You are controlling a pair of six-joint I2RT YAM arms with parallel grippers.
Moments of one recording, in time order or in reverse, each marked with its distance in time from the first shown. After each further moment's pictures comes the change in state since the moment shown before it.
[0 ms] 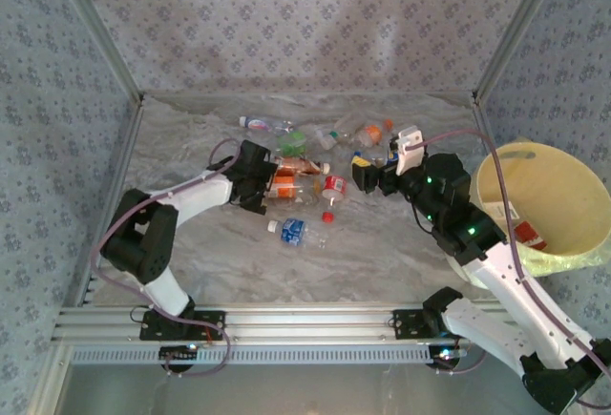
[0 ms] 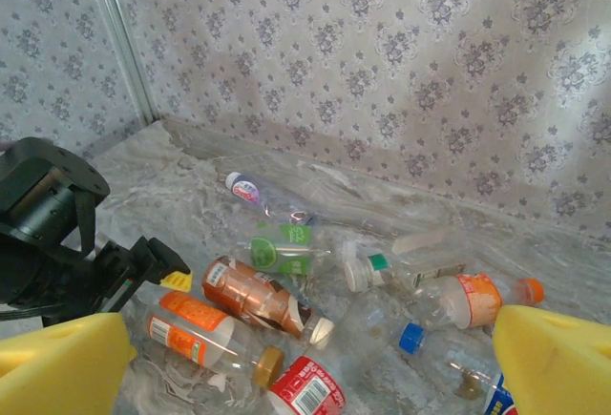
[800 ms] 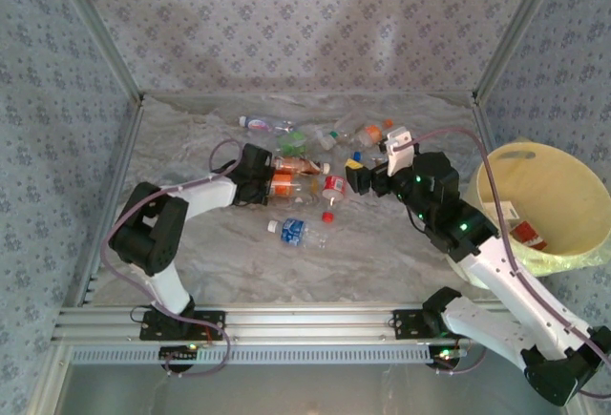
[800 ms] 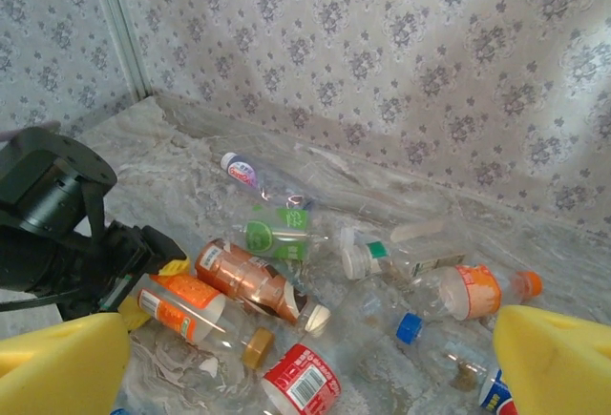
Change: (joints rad) left arm 0.011 0.034 -0.055 0.169 -0.113 0.026; right arm 0.048 0.050 0.003 0.000 0.044 -0.022
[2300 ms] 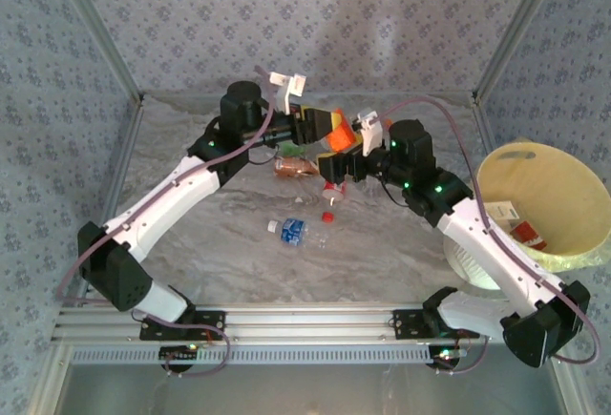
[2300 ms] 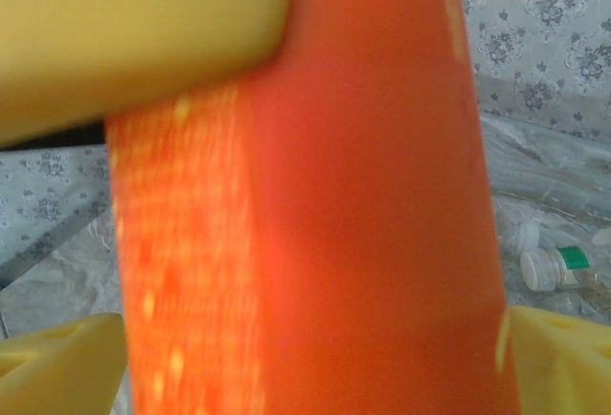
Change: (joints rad) left arm -0.152 -0.220 0.474 0.110 0.629 1.133; right arm -0.046 0.261 0.200 -0.032 -0.383 0.144
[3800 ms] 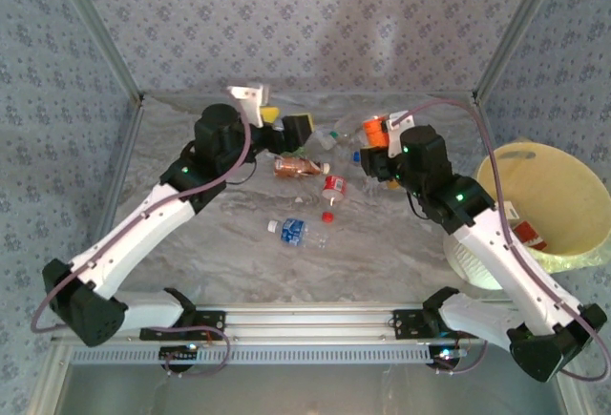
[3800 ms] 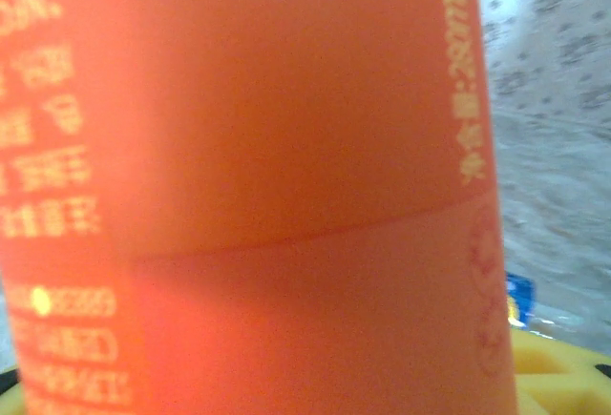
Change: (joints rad) left arm 0.006 -0.257 -0.211 -0.058 -0.511 0.122; right arm -0.005 -0.106 0.046 -0.293 0.508 -0.028
